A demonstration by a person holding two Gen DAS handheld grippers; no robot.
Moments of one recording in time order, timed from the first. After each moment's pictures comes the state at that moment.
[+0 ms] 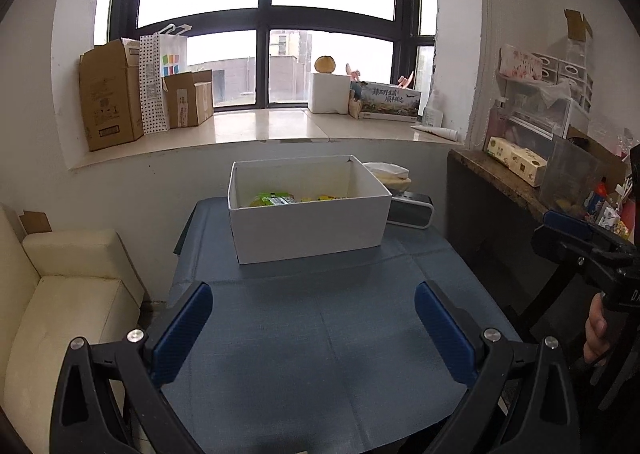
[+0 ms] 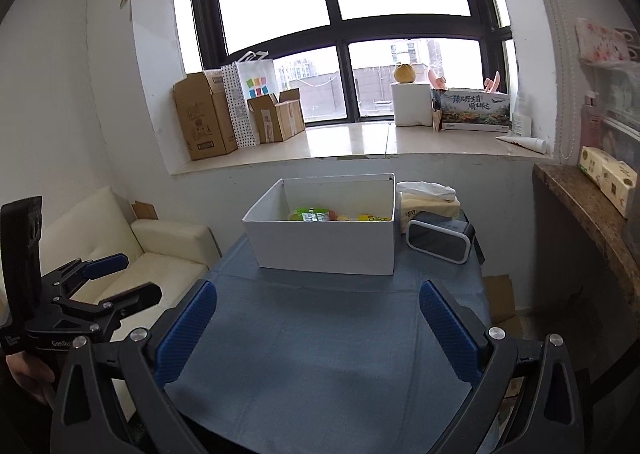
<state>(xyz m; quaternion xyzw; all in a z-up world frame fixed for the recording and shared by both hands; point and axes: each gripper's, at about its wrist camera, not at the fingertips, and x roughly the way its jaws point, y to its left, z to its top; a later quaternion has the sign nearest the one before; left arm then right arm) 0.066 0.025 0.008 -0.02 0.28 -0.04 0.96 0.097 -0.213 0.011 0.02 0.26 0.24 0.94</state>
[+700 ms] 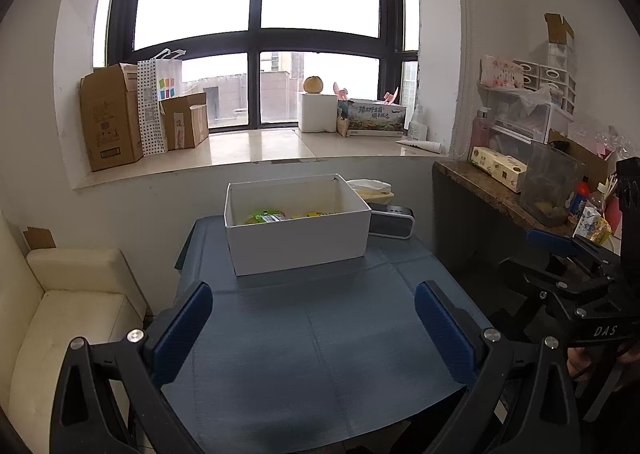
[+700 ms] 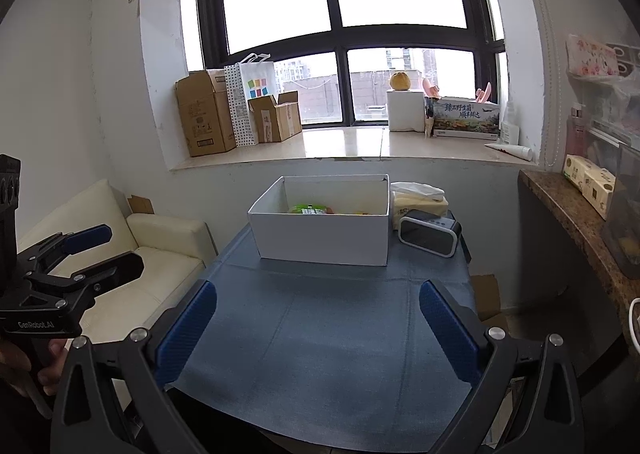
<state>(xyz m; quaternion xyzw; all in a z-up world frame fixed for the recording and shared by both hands) 0.027 0.013 0.037 -0.01 0.26 -0.05 0.96 0.064 -0.208 0.018 0.00 0.26 0.22 0.94</state>
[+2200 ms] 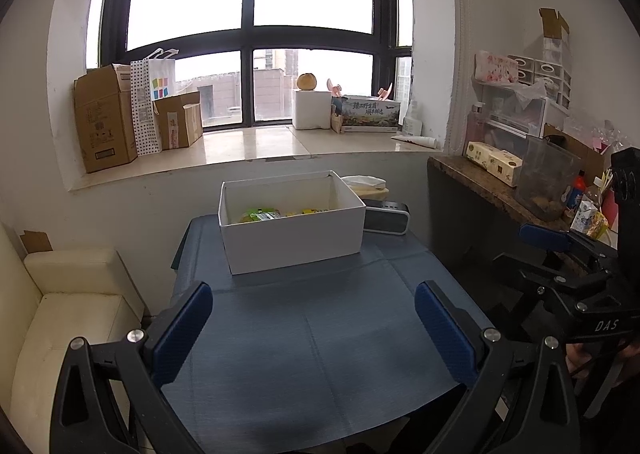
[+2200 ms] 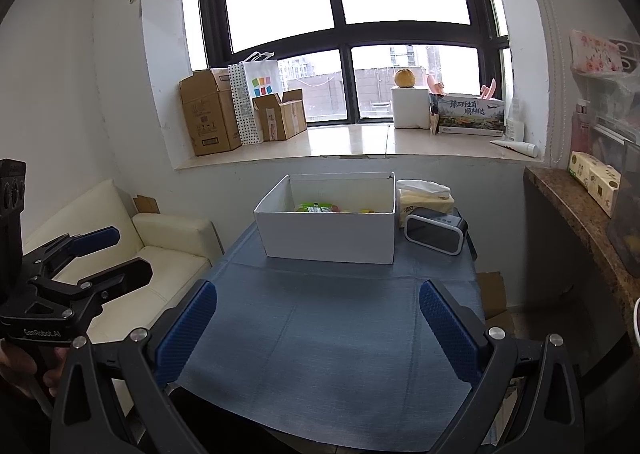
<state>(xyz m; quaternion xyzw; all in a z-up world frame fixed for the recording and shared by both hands) 0.030 0.010 0.035 0.00 0.26 -0.06 0.96 0.064 -0.209 0.018 0.01 0.26 0.23 0.94</state>
